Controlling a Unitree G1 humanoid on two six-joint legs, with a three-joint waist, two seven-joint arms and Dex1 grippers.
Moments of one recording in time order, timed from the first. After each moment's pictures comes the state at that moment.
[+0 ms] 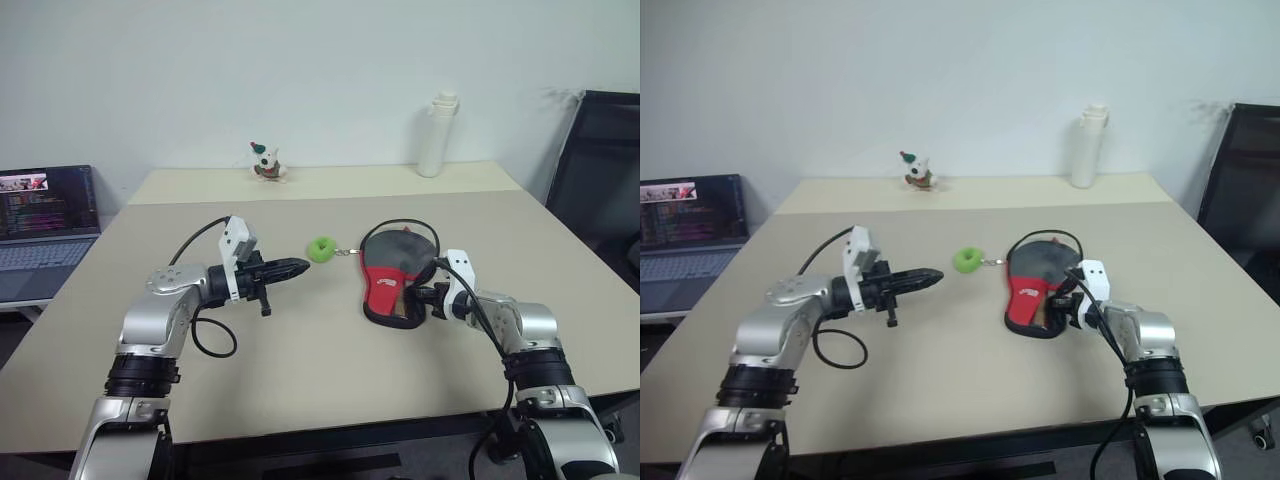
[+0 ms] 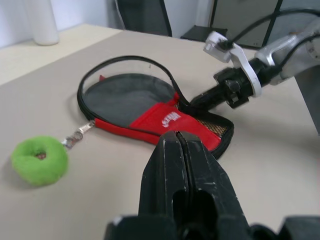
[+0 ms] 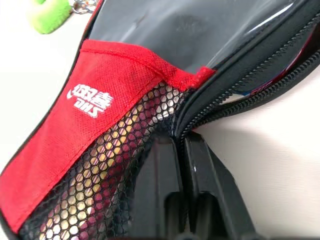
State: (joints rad) left arm -0.60 0.61 0.07 0.17 -0.40 0.41 -1.17; right arm -0.73 -0.29 -0.10 0.36 0.33 0.93 0.43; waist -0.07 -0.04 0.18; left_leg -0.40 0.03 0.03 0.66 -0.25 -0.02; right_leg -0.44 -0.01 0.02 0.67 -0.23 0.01
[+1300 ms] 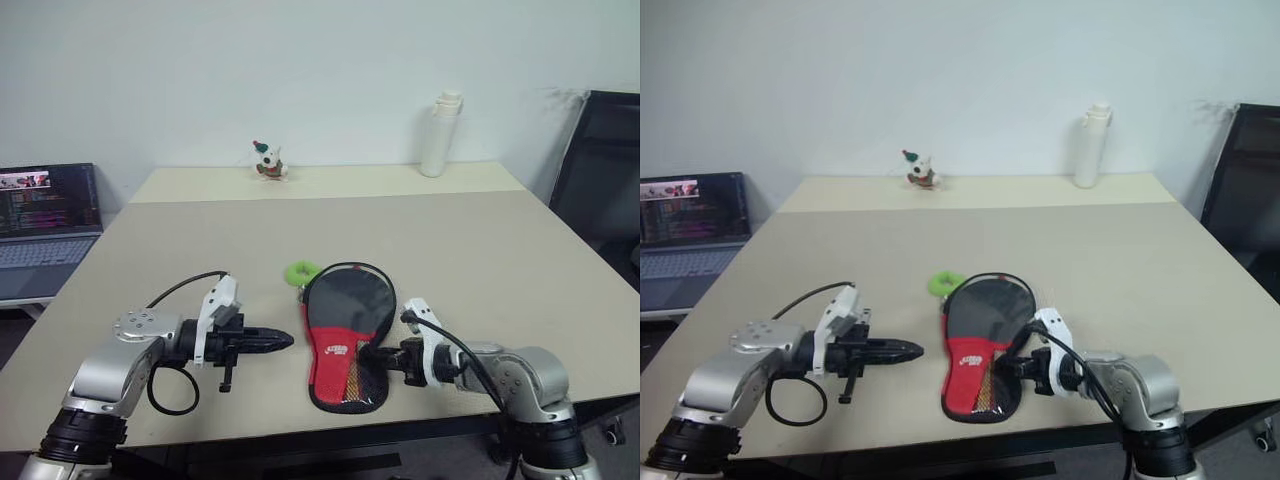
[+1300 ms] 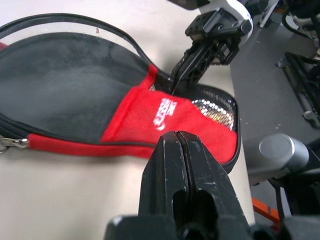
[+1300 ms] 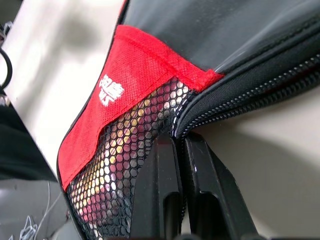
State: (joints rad) left arm -0.32 0.79 0.01 -0.05 -0.47 0.46 -1.37; right arm -0.37 -0.29 -0.01 -0.32 0.57 1.40 0.50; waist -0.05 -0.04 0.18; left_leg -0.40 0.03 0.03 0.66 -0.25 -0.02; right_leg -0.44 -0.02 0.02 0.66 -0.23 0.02
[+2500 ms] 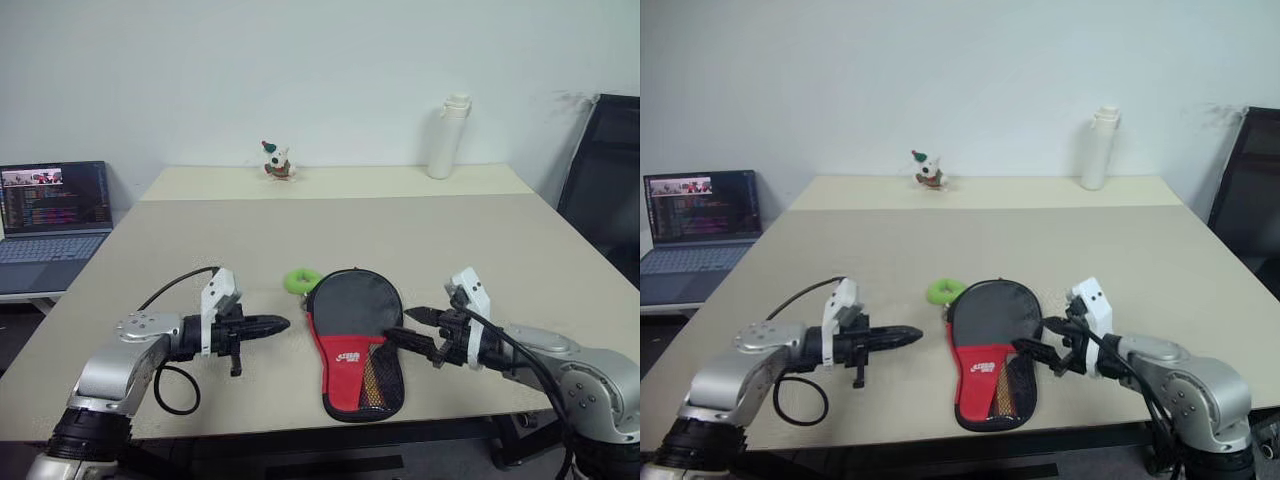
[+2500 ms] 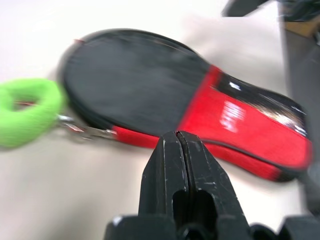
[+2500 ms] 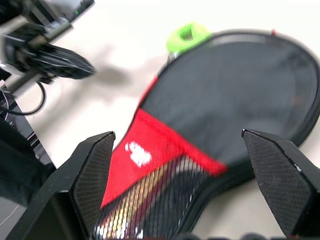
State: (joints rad) left arm -0.41 0.71 0.04 0.07 -0.44 0.47 -1.10; right arm -0.38 -0.44 -0.14 -0.54 0.71 1.22 0.51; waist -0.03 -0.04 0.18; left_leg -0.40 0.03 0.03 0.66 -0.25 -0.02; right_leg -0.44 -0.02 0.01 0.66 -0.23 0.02
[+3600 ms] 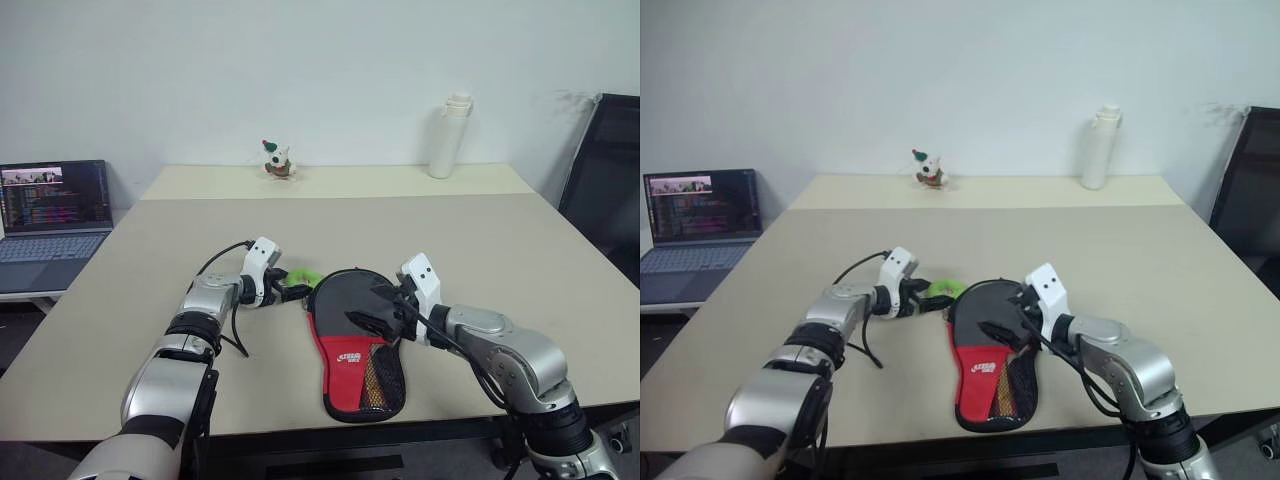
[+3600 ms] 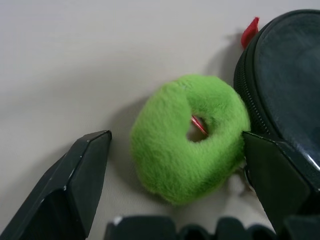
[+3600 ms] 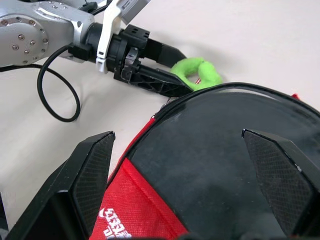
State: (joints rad) left arm -1.01 0.44 -0.04 1.15 -0.07 0.16 -0.91; right arm -0.47 -0.35 0.14 -0.36 0.48 0.93 0.48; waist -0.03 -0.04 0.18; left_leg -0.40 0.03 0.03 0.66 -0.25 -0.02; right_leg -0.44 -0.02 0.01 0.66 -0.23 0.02
